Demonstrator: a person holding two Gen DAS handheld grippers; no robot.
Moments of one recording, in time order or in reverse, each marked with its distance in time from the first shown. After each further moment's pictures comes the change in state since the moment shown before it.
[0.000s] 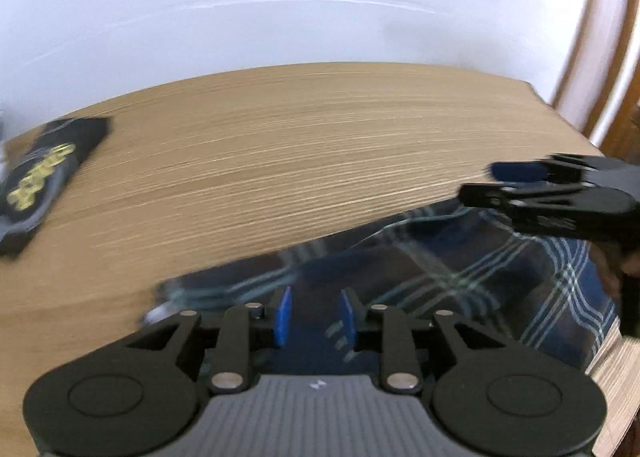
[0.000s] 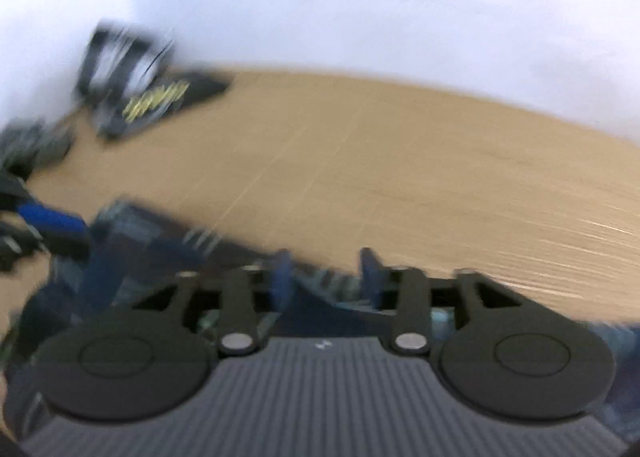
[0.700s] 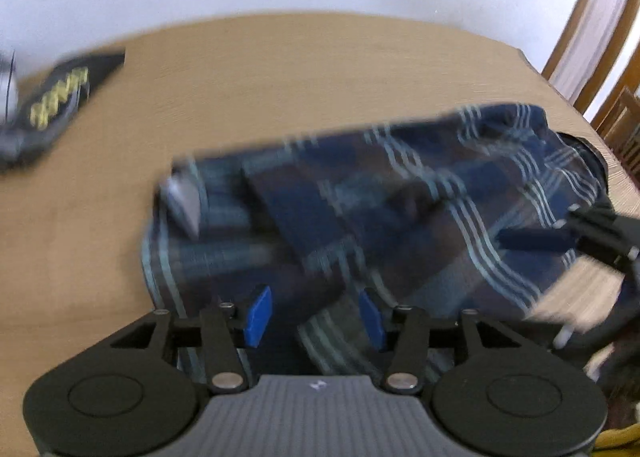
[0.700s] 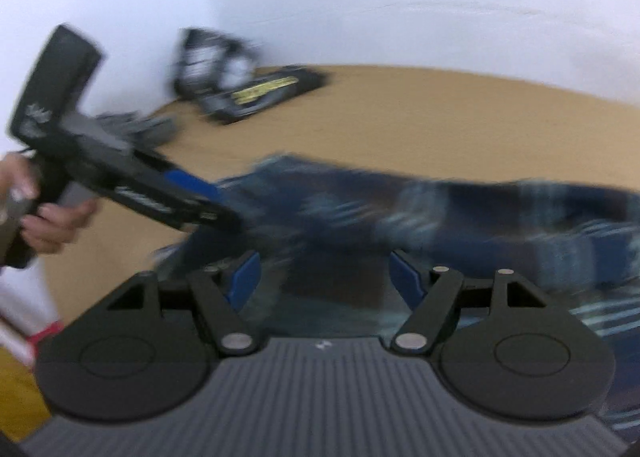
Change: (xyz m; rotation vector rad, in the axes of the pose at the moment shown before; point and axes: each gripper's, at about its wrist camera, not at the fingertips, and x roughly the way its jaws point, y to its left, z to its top) left arm -0.060 0.022 -0.076 -0.087 0.133 -0.043; right arm -0.098 0.089 -0.071 -0.064 0.049 0.317
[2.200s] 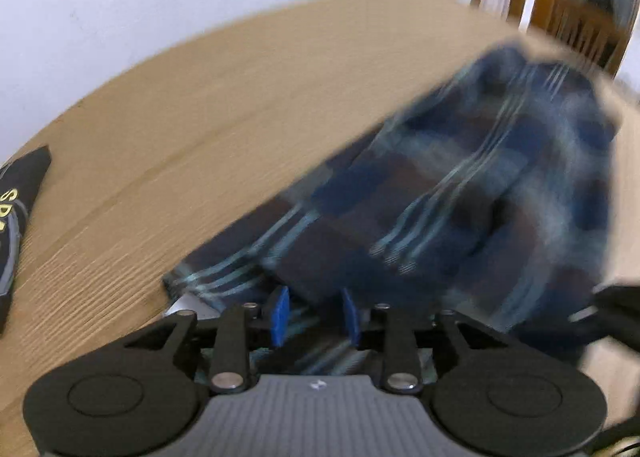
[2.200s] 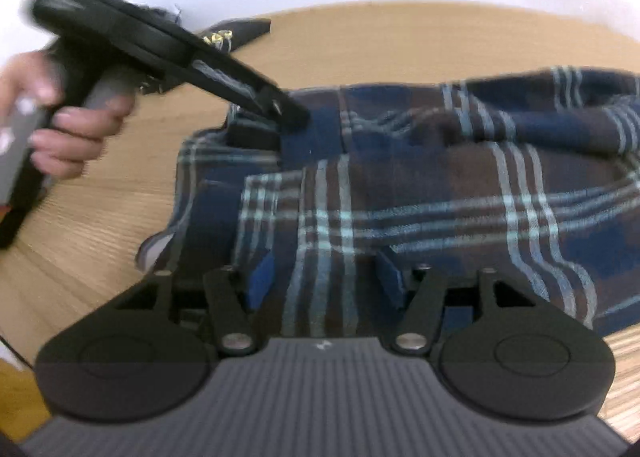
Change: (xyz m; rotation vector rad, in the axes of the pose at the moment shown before) left arm 0.078 0.043 0.065 0.428 -0.009 -0.011; right arm 0.105 0.072 -0.018 0.248 0.054 -0.330
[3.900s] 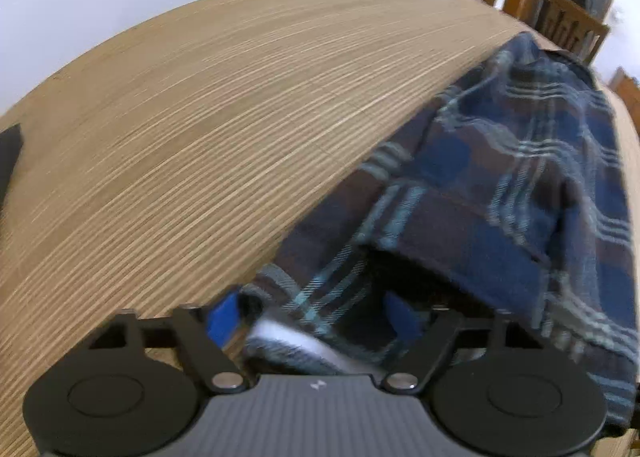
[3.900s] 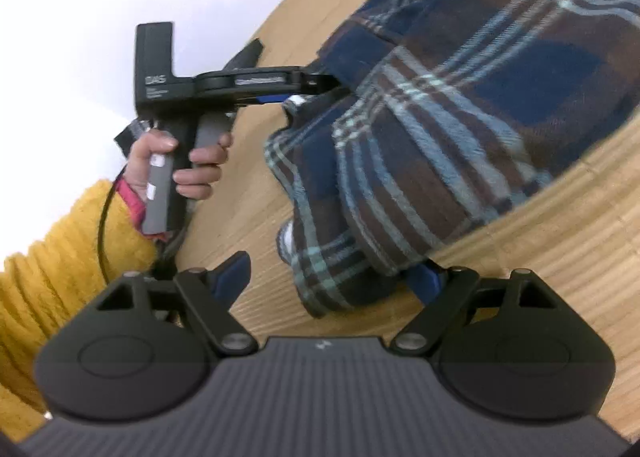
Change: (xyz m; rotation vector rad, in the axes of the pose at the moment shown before) left arm 0.019 0.078 -0.001 0.031 0.020 -0.206; right arm -0.002 0.031 -0.038 0.638 0.029 0.301
